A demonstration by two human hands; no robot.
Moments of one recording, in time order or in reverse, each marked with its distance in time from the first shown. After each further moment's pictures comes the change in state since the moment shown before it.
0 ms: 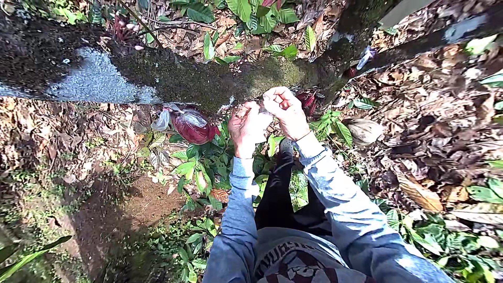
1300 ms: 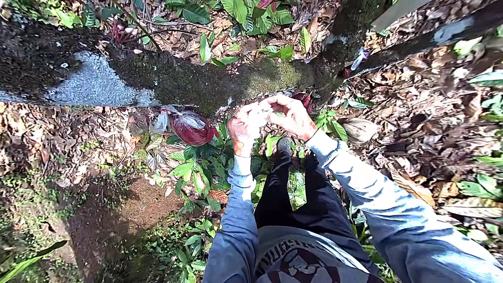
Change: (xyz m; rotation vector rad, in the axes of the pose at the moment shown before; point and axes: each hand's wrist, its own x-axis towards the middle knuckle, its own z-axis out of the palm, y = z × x) left_hand 0.002 0.010 0.003 0.417 0.022 0.139; right_hand 0.000 -0.018 -0.023 -0.528 -0.222 -0.078
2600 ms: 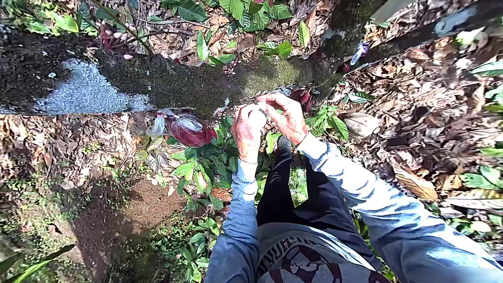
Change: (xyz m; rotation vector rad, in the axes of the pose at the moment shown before) left_hand -0.002 0.006 0.012 0.392 0.040 0.186; right_hand -0.004 -0.005 0.020 -0.088 0.205 0.001
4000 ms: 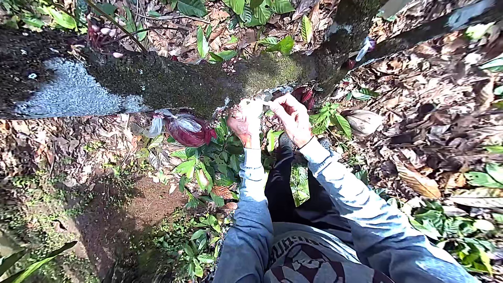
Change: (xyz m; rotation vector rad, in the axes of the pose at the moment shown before) left_hand 0.009 0.005 0.021 -0.158 0.254 -0.461; right_hand -0.034 0.010 -0.005 0.116 0.066 0.207
